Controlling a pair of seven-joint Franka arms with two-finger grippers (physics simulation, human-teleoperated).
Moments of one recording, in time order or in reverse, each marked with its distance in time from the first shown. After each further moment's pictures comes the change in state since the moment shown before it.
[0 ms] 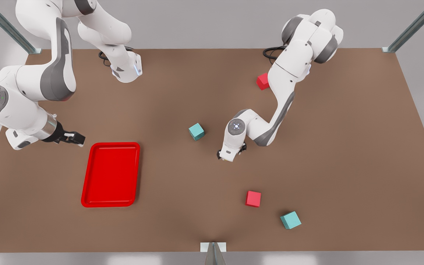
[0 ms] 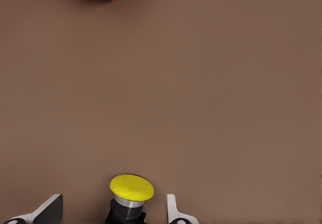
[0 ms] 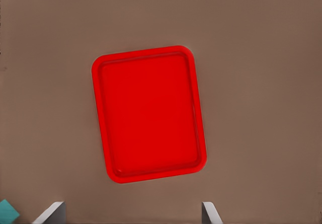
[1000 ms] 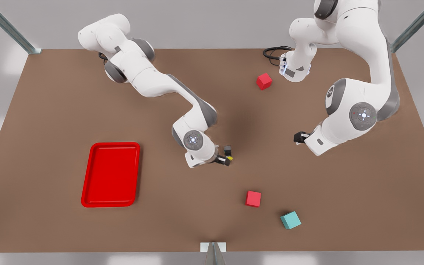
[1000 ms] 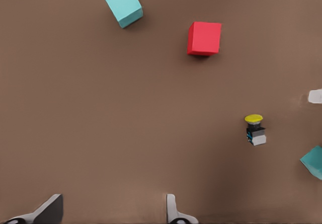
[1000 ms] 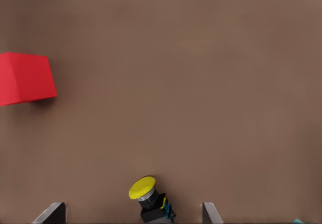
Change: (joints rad) left arm 0.328 -0.400 0.052 0.212 -0.263 -0.780 1.027; right arm 0.627 0.709 0.001 0.555 0.136 0.300 0.840
